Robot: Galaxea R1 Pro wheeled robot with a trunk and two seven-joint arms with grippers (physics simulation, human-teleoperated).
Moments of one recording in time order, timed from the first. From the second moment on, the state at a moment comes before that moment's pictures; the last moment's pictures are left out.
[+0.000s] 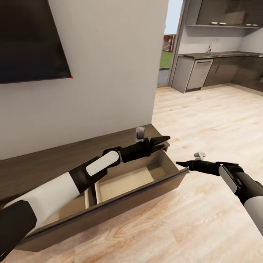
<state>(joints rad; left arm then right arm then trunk) -1.14 0.06 -1.06 -1.05 1.79 0.37 -0.47 -0.88 -0.44 0.19 -0.76 -0.42 0.54 0.76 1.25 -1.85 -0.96</state>
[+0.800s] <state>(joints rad) -1.14 0.10 -1.05 -0.89 1.77 0.36 -0.47 -0.88 -0.43 0.17 -0.76 -0.42 0.52 0.33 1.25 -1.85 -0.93</state>
